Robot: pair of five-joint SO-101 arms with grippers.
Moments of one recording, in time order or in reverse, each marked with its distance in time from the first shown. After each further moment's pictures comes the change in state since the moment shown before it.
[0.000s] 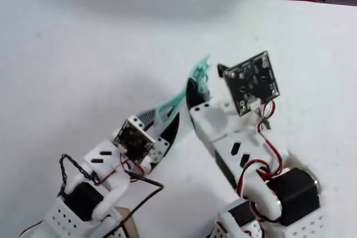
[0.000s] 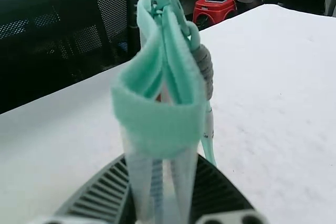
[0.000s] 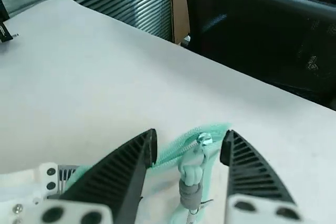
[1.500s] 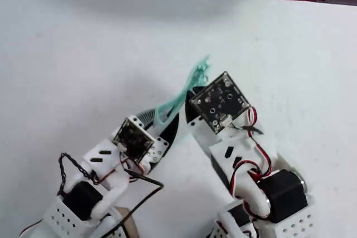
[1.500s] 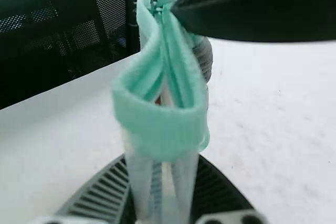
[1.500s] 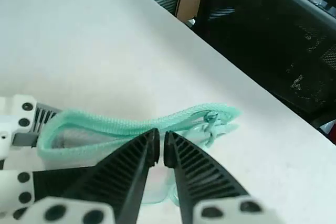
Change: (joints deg) left arm 0.1 0.0 -1.5 2.4 0.0; right arm -0.4 -8.1 15.3 -3.1 16.5
